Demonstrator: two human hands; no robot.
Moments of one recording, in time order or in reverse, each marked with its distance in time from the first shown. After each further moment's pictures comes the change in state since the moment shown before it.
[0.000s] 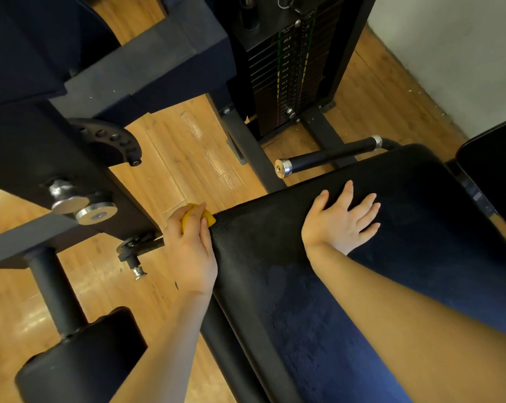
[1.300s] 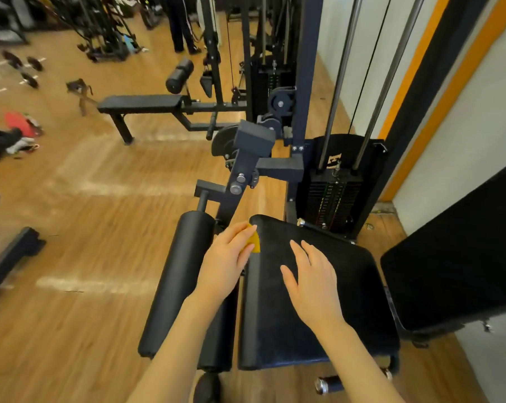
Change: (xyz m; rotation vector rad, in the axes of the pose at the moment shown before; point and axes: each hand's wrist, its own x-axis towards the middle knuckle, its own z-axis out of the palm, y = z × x) left_hand -0.293 0.262 -0.296 -0.039 0.234 0.059; right_hand -0.203 0.232 -0.377 -0.009 -0.164 -1.391
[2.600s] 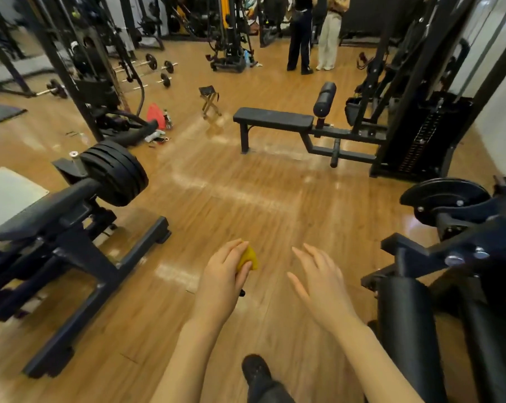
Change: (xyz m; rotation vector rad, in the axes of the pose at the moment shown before) left_hand -0.104 -0.474 -0.384 0.146 0.195 -0.360; right_hand 0.116 -0.553 0.244 0.016 -0.195 -0.441
